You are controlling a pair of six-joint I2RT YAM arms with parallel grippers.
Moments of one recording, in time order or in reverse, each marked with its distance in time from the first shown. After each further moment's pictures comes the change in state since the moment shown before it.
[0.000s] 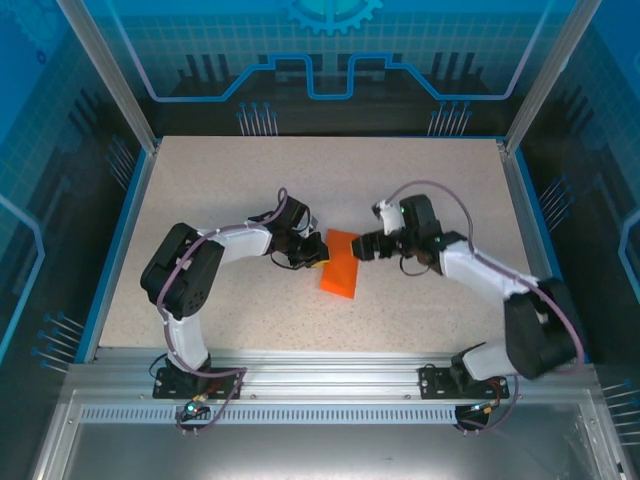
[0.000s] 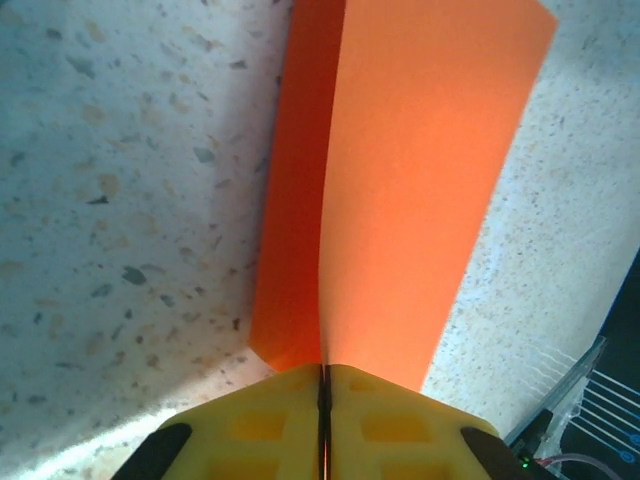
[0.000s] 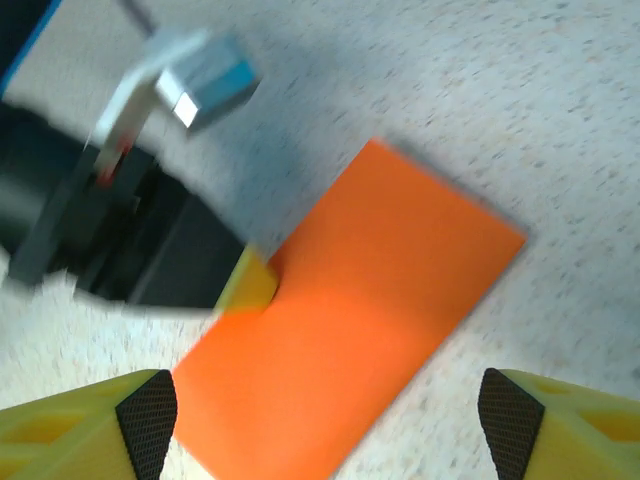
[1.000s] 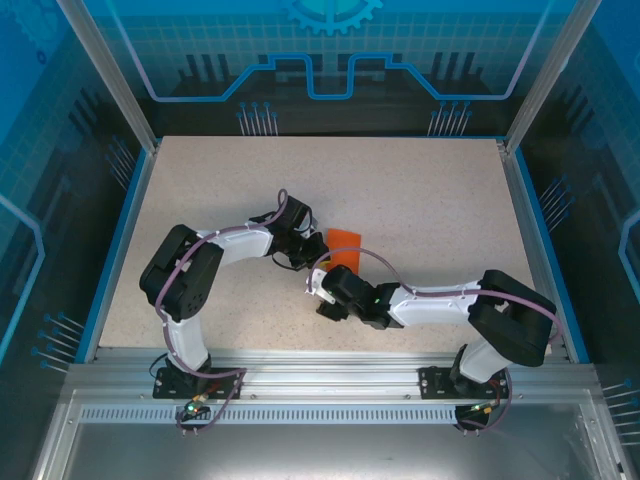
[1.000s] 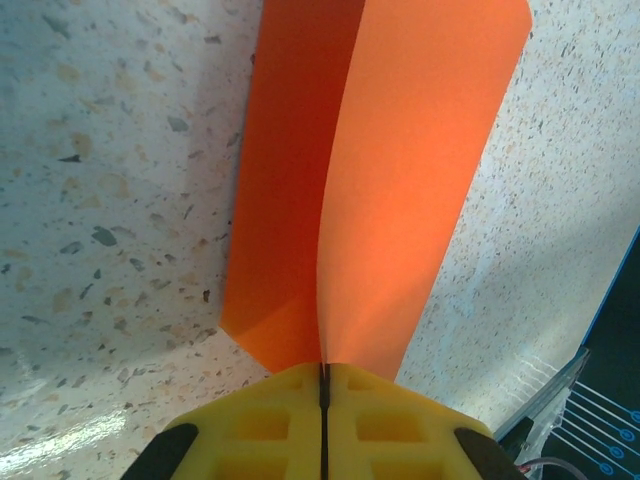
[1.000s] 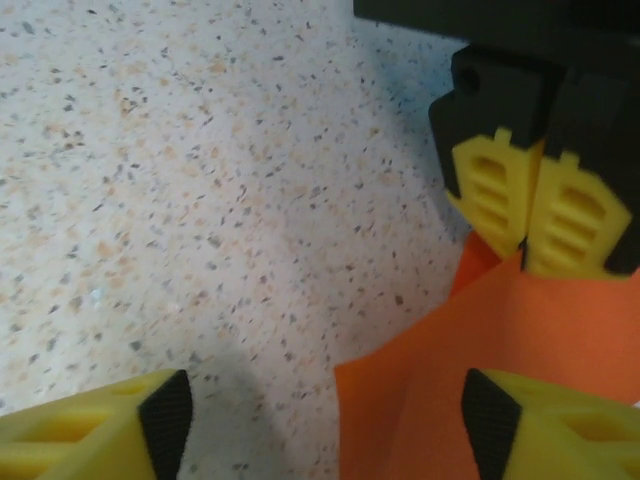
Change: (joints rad) left arm -0.019 -0.010 0.000 -0.016 -0.019 -0.048; right arm 0.624 0.205 -0.051 0.185 0.712 -0.376
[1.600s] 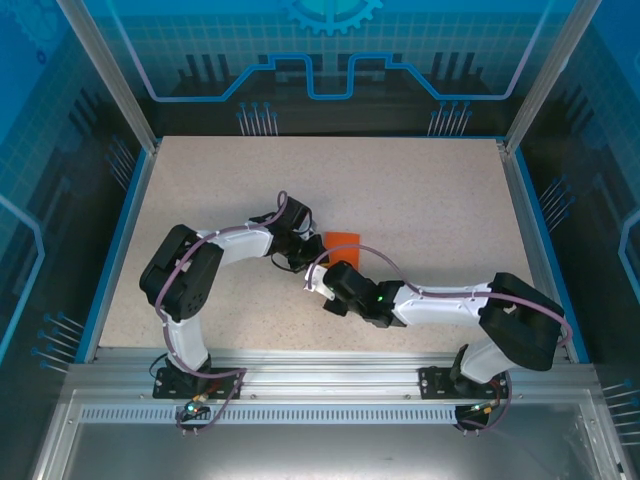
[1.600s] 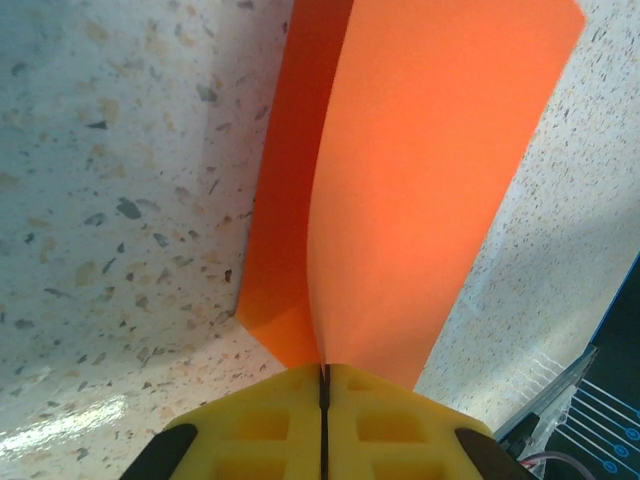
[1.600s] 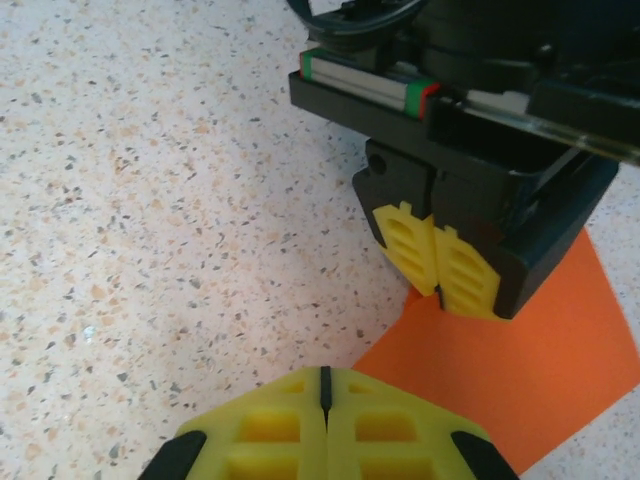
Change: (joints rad) left arm 0.000 0.000 0.000 -0.035 0.000 0.002; right arm -0.004 -0.066 0.003 -0.030 -0.025 -0.019
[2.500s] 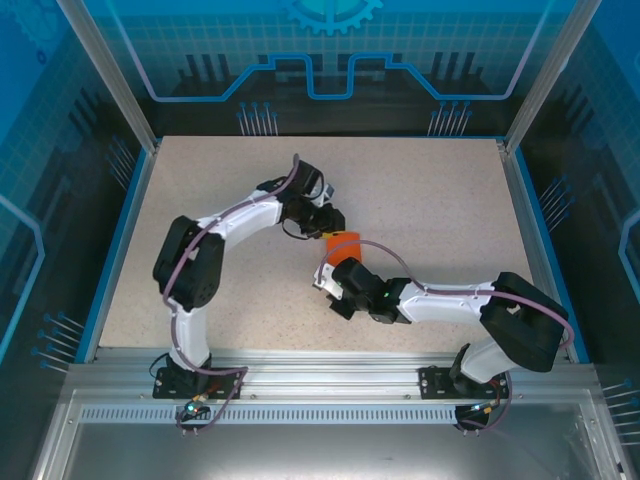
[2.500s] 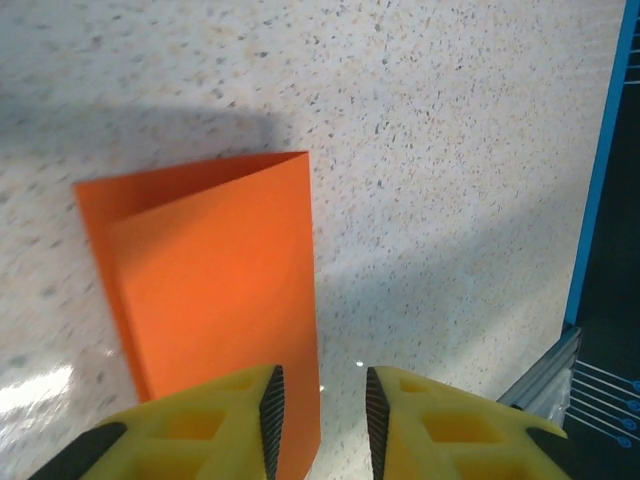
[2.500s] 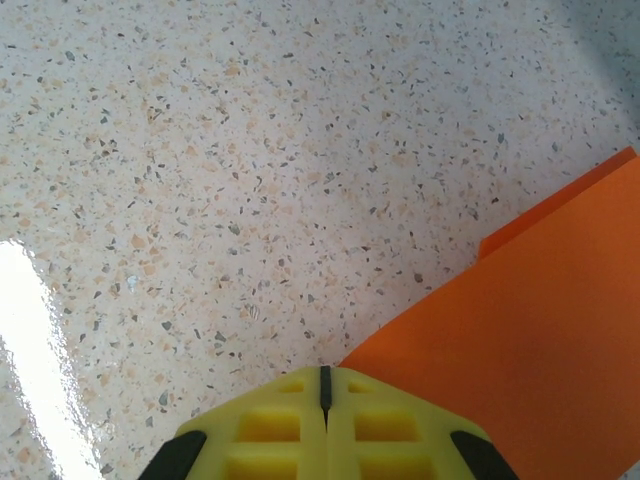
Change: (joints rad) left arm 0.003 0.142 0.437 -0.252 0.006 0.214; right arm -0.070 -0.014 -0.042 -0.024 -0.157 0.104
